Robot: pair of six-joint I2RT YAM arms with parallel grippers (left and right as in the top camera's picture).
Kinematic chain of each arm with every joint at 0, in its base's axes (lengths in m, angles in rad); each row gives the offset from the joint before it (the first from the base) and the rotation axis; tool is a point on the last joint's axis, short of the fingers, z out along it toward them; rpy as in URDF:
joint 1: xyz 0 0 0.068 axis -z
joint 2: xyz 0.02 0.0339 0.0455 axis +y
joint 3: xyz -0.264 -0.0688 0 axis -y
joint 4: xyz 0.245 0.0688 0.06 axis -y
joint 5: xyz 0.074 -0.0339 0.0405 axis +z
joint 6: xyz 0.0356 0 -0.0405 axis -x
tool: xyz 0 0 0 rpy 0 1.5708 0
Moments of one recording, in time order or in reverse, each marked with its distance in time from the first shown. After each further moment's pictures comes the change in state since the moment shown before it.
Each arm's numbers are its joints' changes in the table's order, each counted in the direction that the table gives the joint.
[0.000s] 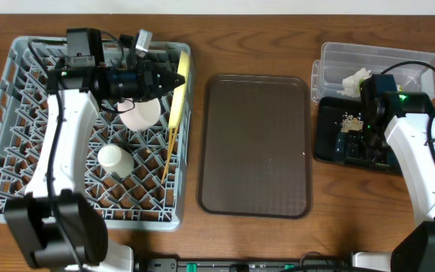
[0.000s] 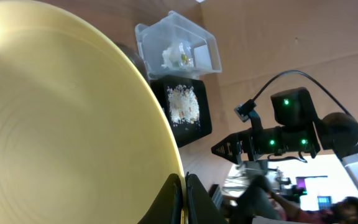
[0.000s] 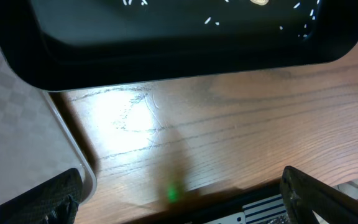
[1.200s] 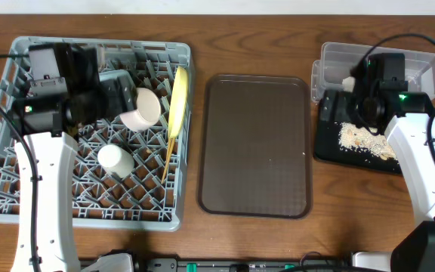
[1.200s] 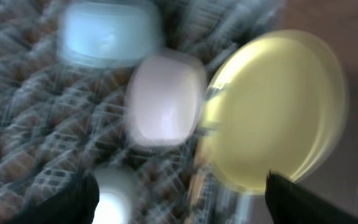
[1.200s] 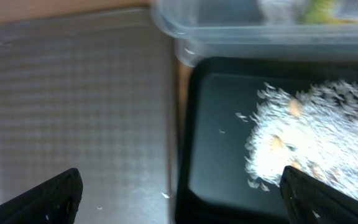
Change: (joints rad) left arm -0.048 -0.305 -0.006 -0.289 0.996 -0.014; right arm -0.001 0.000 0.003 0.542 0.338 0.092
